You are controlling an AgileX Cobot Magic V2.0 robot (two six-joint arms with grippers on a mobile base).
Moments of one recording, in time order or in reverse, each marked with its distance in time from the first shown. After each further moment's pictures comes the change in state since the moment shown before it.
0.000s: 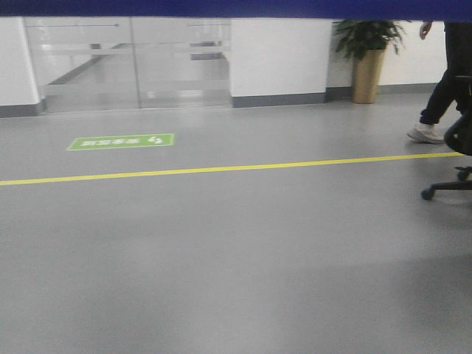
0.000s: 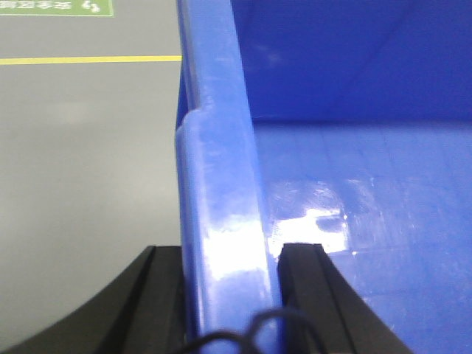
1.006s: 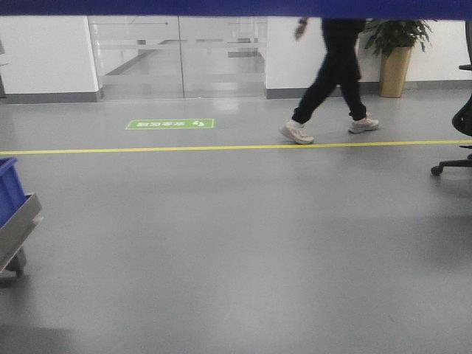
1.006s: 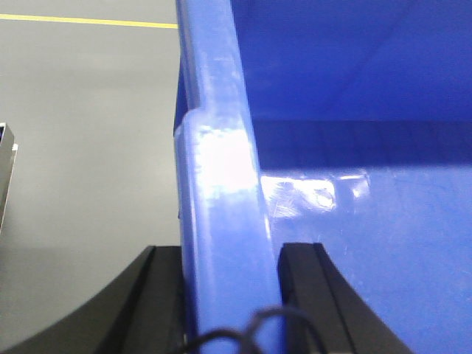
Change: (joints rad) left arm 0.000 -0.002 0.000 -0.006 0.000 0.000; right arm 0.000 0.000 -0.001 -0.003 0.001 0.000
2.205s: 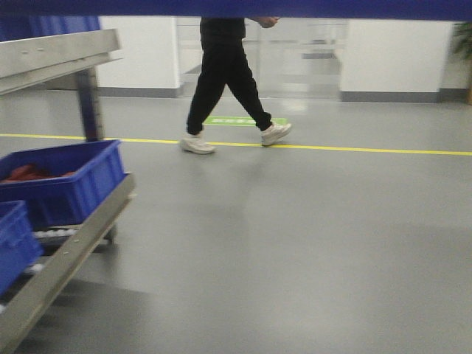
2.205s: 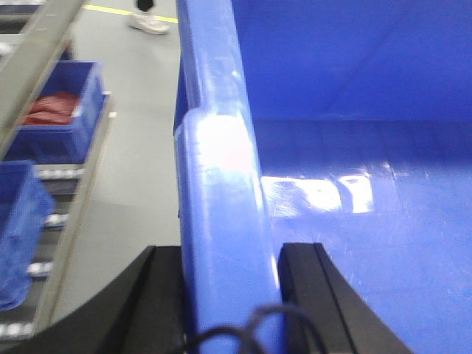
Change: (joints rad) left arm 0.000 0.002 0.000 -0.002 -0.007 0.000; right arm 0.000 0.000 0.000 0.000 0.000 0.000
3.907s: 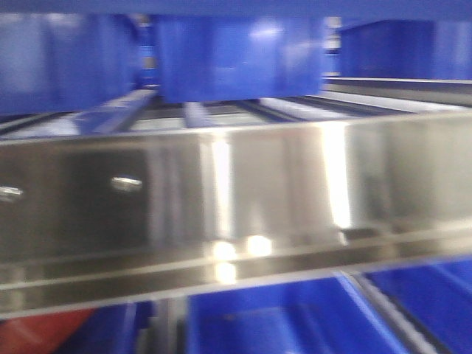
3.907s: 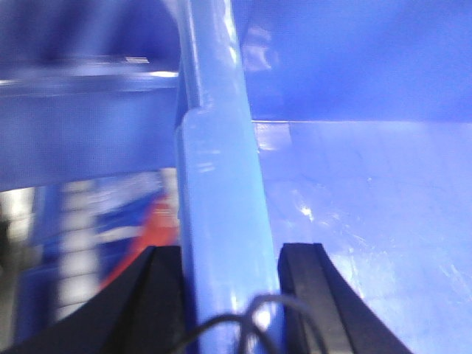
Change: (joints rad) left arm 0.000 -0.004 0.000 0.004 0.000 0.000; right arm 0.000 0.000 0.000 0.004 0.000 0.000
